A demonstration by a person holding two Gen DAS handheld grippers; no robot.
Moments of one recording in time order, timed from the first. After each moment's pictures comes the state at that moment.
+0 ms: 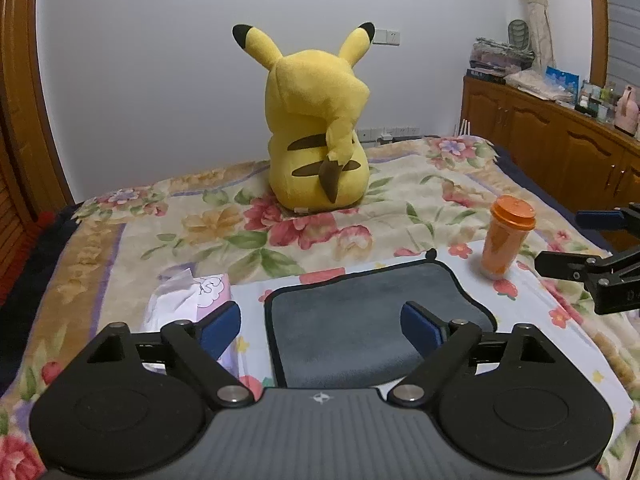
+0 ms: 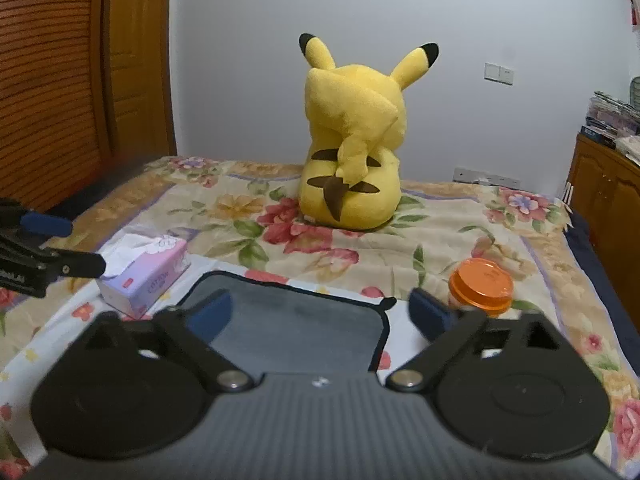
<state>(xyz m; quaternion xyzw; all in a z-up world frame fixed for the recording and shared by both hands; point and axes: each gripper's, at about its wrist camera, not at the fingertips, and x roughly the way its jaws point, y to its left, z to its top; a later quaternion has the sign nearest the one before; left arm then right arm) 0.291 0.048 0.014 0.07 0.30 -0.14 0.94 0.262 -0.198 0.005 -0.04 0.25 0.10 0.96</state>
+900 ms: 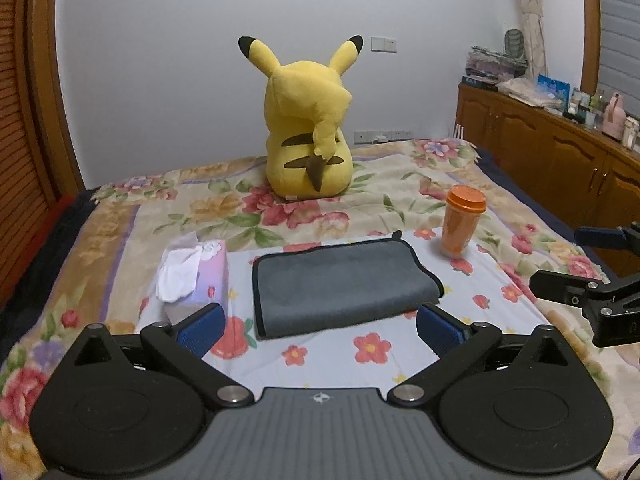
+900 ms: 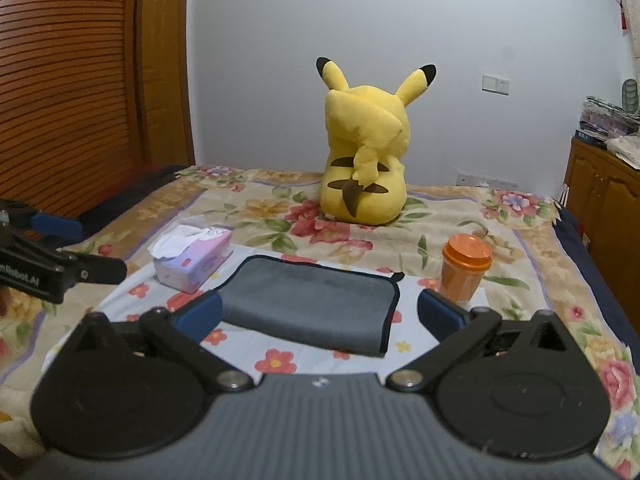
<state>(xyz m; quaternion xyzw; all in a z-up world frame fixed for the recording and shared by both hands) 0.174 0.038 0.032 0.05 0.30 -0.13 0.94 0.149 -0.194 0.022 -0.02 0.23 0.11 0.97</state>
